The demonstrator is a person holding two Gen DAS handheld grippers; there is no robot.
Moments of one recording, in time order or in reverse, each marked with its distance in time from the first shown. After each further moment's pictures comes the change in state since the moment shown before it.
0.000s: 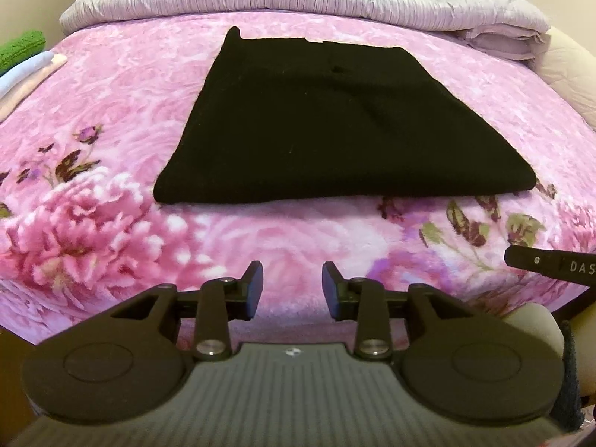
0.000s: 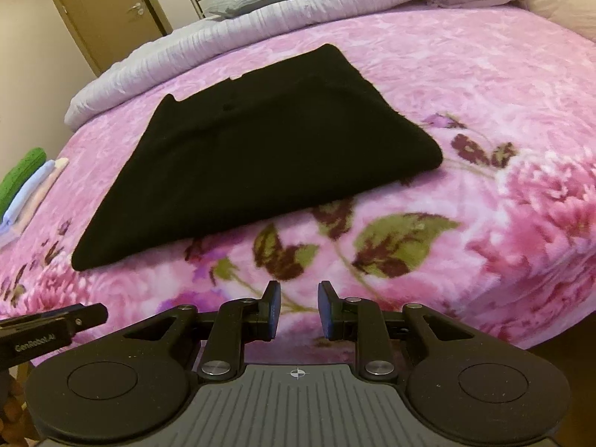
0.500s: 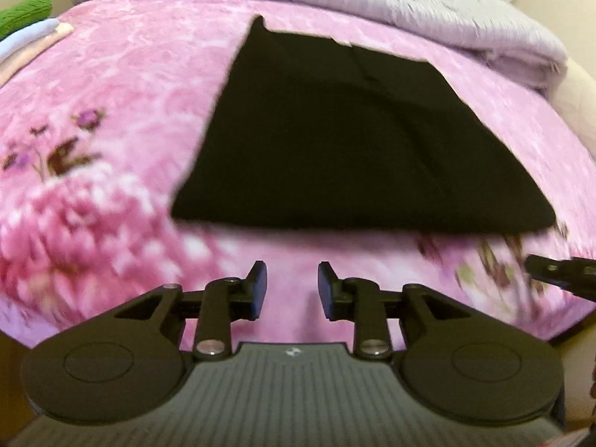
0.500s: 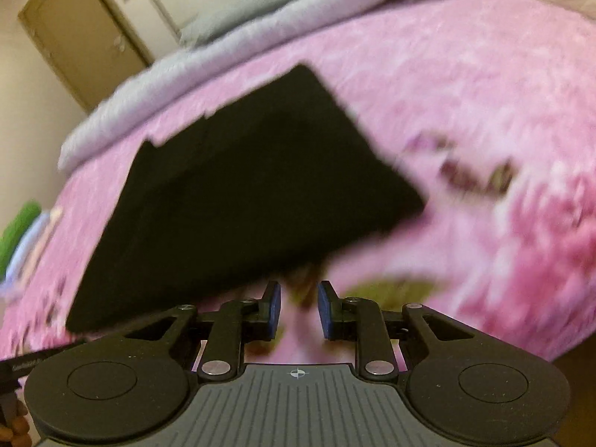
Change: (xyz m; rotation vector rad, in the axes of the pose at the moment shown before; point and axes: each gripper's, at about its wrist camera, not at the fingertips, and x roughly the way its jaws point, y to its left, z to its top) left arm 0.030 0.029 0.015 -0.088 0.040 -0.039; right arm 0.021 -0.029 0.032 0.090 -0.002 0.042
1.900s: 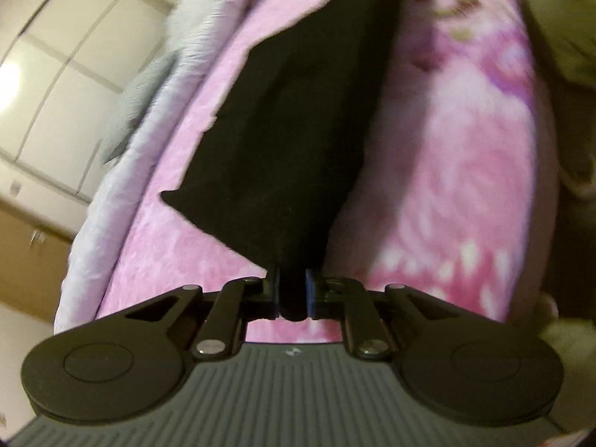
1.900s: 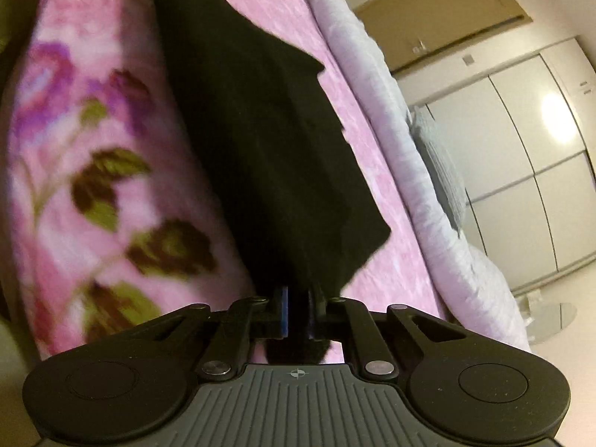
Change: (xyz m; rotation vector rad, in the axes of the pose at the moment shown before) left arm 0.032 0.045 -0.013 1.331 -0.249 0.139; right arm 0.051 -0.019 -0.022 -1.536 -0.162 -0.305
